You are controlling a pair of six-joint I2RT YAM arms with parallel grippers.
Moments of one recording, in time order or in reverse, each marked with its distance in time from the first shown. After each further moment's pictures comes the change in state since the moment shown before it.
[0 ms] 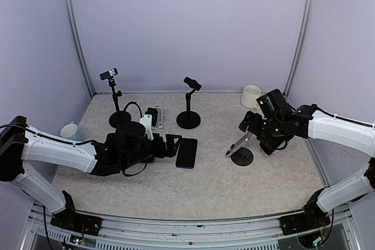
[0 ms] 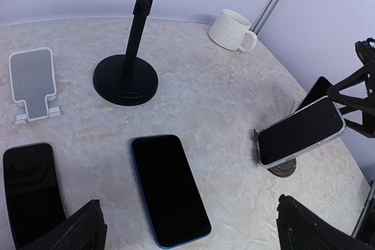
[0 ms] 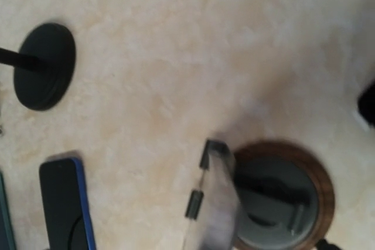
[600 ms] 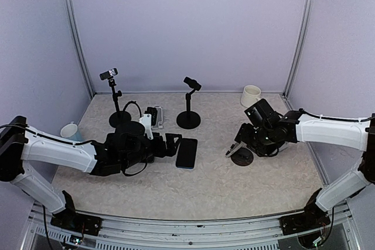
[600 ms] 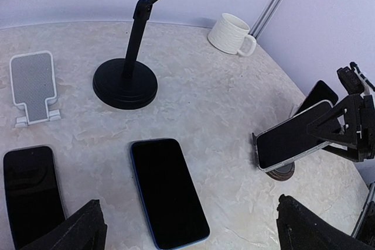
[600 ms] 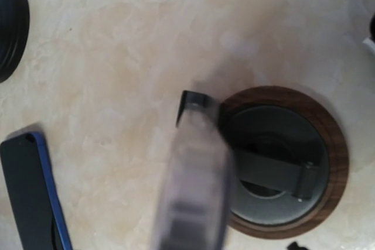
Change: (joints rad) left arm 0.000 -0.001 -0.001 0.014 -0.007 0.000; right arm 0.068 0.099 -0.025 -0.004 0.004 0.129
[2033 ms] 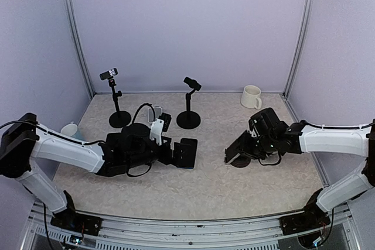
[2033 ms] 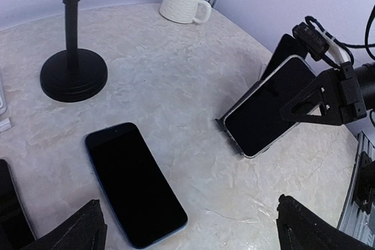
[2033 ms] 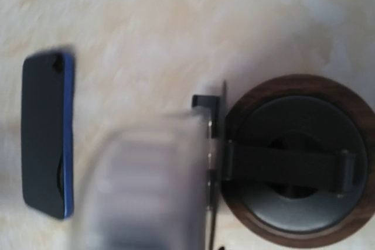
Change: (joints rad) left arm 0.003 0.077 0.010 0.062 0.206 0.124; right arm -0.022 -0.050 -0.167 0.226 -0.190 -0.246
